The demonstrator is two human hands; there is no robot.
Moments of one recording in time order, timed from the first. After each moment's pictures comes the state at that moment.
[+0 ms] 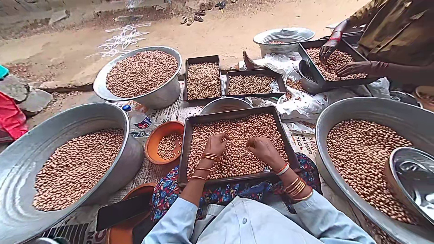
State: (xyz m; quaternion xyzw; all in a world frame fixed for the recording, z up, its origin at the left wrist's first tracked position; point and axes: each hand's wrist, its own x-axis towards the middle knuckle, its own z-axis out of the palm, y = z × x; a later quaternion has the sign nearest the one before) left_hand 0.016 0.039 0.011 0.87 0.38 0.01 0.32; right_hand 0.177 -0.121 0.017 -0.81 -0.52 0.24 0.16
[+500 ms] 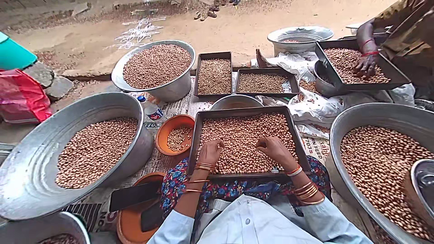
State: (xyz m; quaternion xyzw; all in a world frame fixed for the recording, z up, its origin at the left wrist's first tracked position) left_hand -0.050 0.030 0.018 0.86 0.42 -0.03 0.28; right_hand 0.176 -0.123 0.024 -0.79 -0.54 0.25 0.16
